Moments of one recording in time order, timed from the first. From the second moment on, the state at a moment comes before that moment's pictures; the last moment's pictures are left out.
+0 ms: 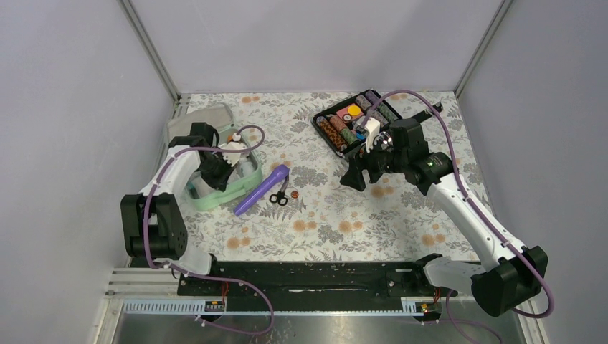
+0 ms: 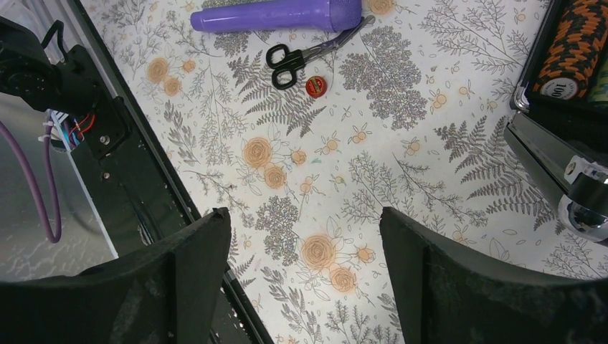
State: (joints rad) left arm 0.01 1.53 1.14 -0.95 0.26 0.78; right arm 0.42 1.18 1.10 -0.61 -0.60 -0.10
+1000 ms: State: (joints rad) left arm -0.16 1.20 1.09 -0.80 0.37 0.23; right arm 0.46 1.34 1.11 -0.52 -0.59 -0.01
